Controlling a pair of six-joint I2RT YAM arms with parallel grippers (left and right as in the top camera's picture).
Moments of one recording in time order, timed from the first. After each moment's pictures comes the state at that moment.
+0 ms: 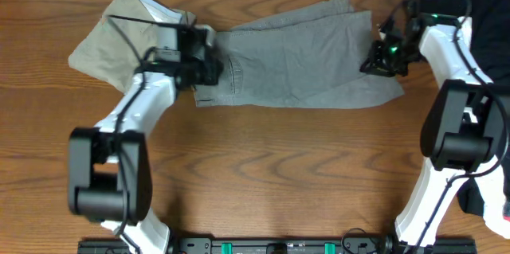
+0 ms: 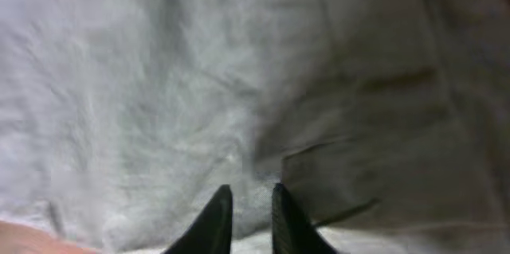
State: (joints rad) left arm -0.12 1.83 1.16 -0.32 0.40 -0.08; right arm -0.11 2.19 1.70 -0.97 -0.40 0.06
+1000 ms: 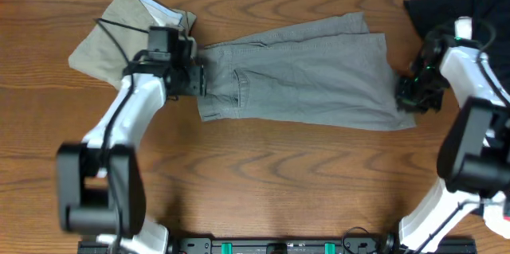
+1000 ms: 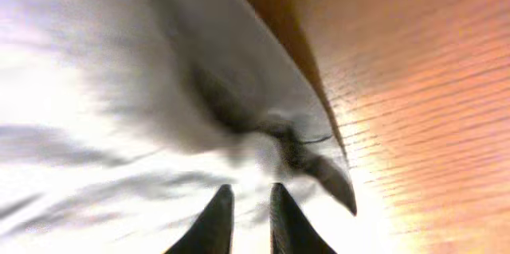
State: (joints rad) left arm -0.07 1.72 1.16 -0.55 0.13 -0.04; right arm -0.22 1.99 1.45 -1.06 -0.07 0.15
